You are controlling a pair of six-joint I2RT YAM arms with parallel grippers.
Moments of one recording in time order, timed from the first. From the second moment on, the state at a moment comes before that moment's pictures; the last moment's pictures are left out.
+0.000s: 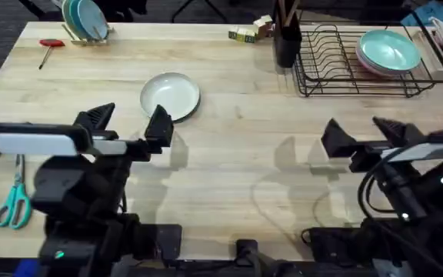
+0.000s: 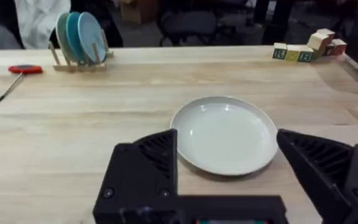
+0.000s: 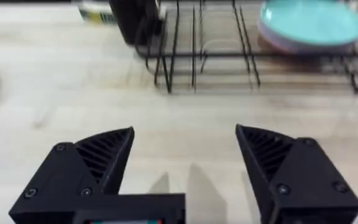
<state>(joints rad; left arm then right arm) 0.00 0.02 0.09 -0.22 0.01 -0.01 -0.01 0.02 0.12 -0.37 -0.03 0.03</state>
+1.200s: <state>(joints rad) 0.00 1.26 1.28 -0.85 0.01 0.09 -0.01 1.19 1.28 -0.93 -0.03 -0.04</state>
